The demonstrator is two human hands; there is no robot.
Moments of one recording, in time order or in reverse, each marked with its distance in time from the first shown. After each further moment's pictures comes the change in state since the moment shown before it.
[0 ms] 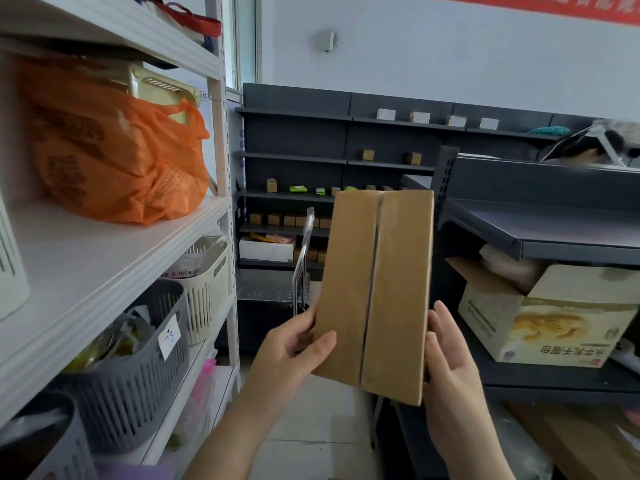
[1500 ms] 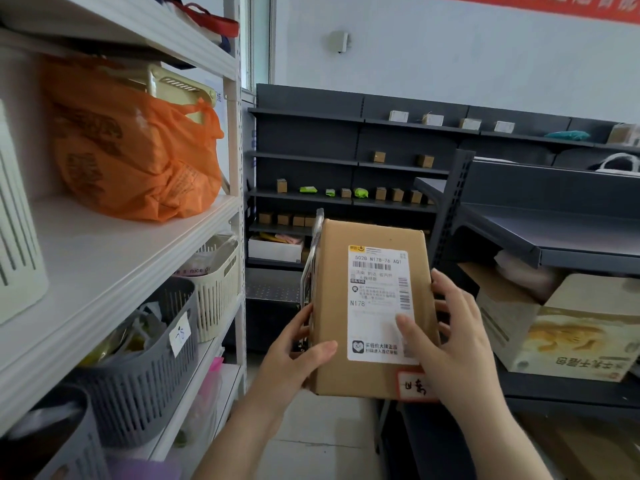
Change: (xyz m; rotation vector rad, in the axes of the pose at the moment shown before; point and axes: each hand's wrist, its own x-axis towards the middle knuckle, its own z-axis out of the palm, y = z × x) left_hand 0.008 -0.030 -0.015 -0.121 0.101 -0.258; right_hand 0.021 -0.026 0.018 -0.848 -0.028 -0.362
